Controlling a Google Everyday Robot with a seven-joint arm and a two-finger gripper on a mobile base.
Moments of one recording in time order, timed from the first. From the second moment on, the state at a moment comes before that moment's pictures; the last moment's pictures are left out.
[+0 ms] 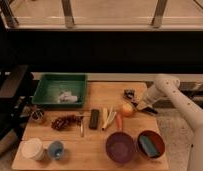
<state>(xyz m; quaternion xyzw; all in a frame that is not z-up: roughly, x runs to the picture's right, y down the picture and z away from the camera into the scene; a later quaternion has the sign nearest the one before) 0.280 0.103 0.914 -0.31 -0.07 0.32 0.89</state>
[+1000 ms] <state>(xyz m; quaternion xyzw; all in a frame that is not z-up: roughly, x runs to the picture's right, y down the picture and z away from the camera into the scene) 0.297 0.039 0.830 -0.27 -0.19 0.26 0.91</state>
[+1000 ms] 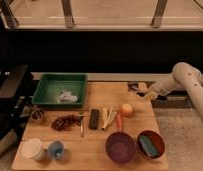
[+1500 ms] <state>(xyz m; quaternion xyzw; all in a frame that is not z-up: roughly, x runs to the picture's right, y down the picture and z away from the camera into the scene) 0.271 0.073 0.737 -0.28 -0.23 0.11 0.93</state>
